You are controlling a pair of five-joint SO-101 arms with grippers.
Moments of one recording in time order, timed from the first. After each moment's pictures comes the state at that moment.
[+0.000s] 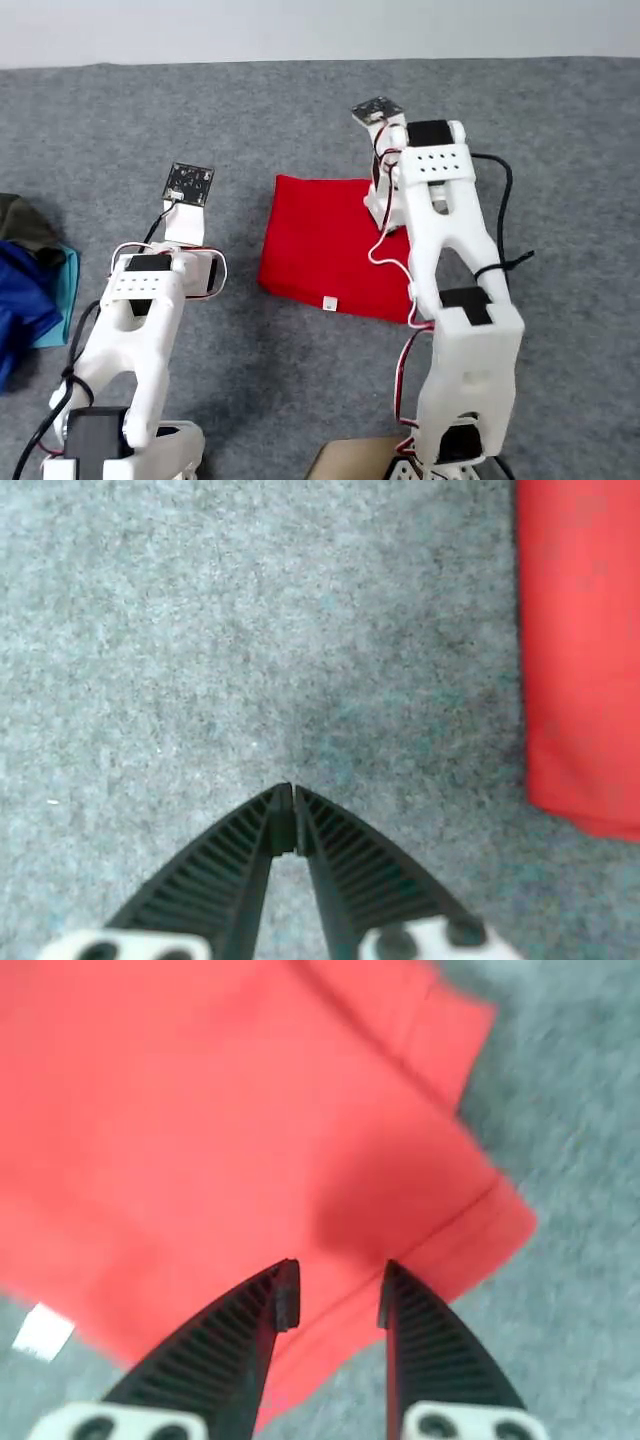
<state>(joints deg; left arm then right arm) -5.6 -12.3 50.2 41.0 -5.6 -9.0 32.1 -28.1 88.2 17.7</state>
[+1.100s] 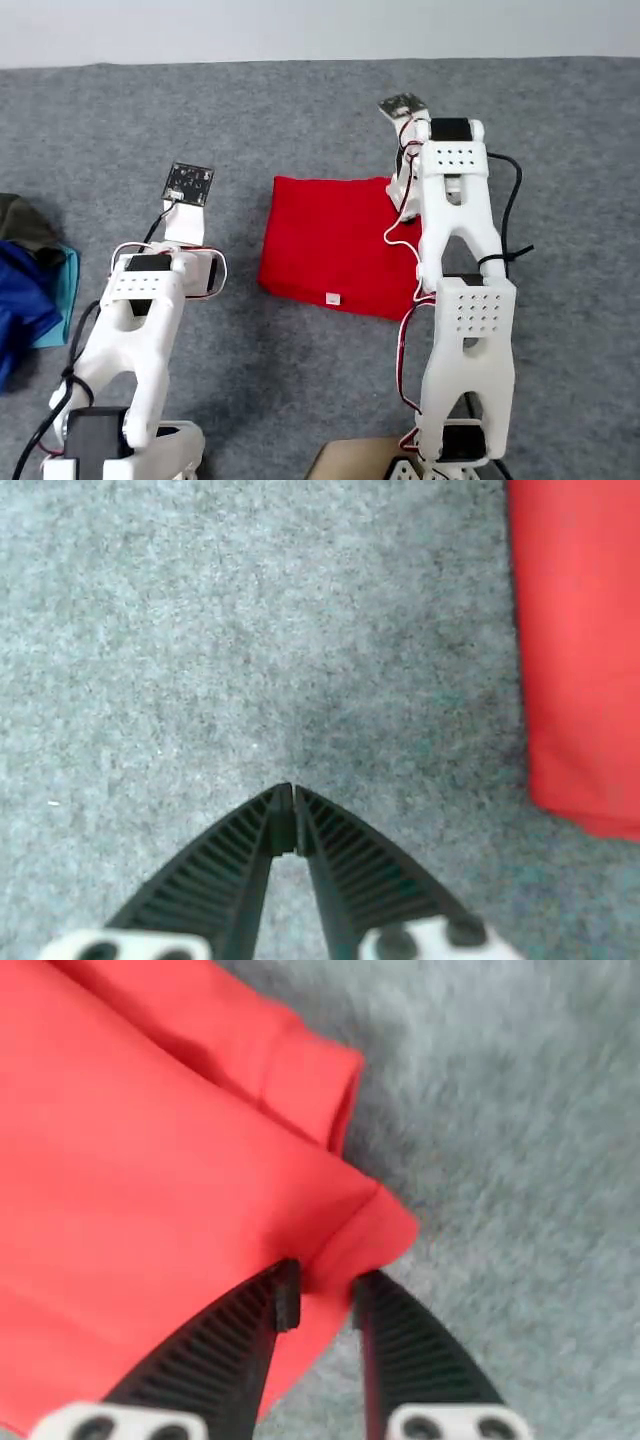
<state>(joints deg) -5.6 -12.3 50.2 40.7 -5.6 -4.5 49.2 -50.1 91.9 21.9</state>
